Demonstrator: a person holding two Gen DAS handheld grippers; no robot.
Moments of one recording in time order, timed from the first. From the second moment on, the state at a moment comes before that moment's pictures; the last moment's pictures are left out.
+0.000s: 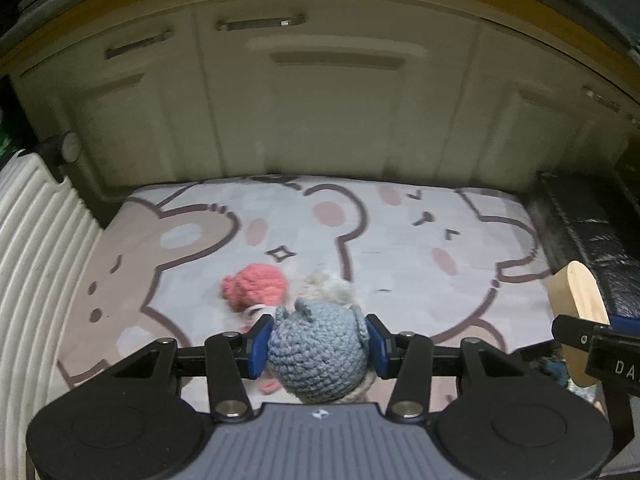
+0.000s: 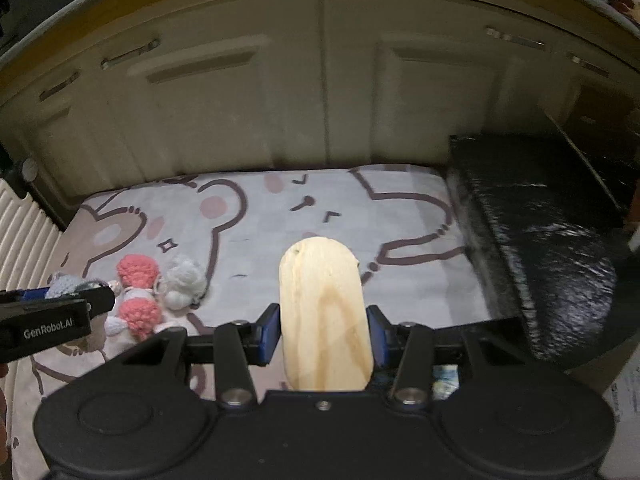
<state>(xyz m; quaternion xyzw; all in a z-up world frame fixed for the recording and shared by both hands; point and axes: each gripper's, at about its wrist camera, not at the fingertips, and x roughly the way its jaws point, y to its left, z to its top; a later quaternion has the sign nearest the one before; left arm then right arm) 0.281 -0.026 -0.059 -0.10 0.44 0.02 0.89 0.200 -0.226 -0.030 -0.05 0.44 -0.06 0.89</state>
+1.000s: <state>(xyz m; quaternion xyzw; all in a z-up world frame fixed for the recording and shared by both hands) 0.269 -0.154 -0.051 -0.20 0.45 -0.17 0.85 0.160 -0.343 -0.017 -0.02 0.46 -0.11 0.88</state>
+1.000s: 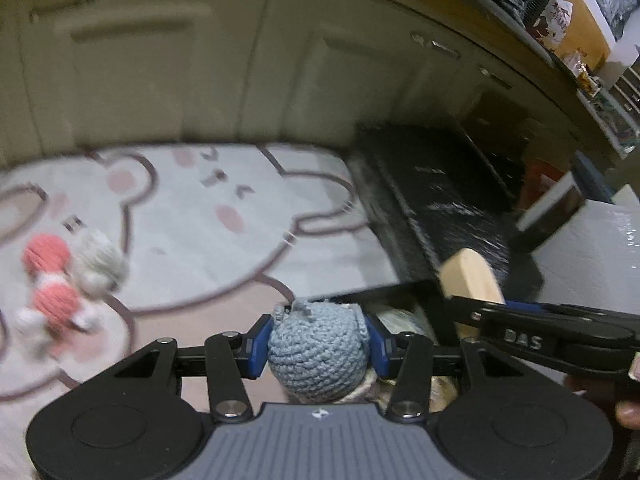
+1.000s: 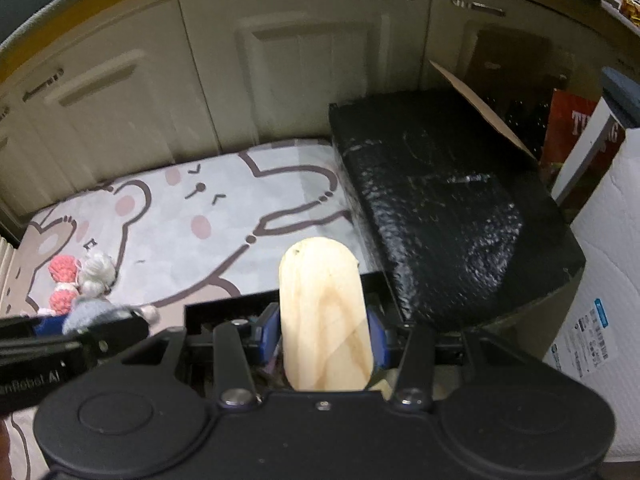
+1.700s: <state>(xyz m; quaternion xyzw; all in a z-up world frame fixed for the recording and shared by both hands) 0.264 -0.230 -0.099 -0.15 0.53 -0.25 0.79 0.159 -0.373 -0.049 -0.03 0.51 -0.10 0.85</state>
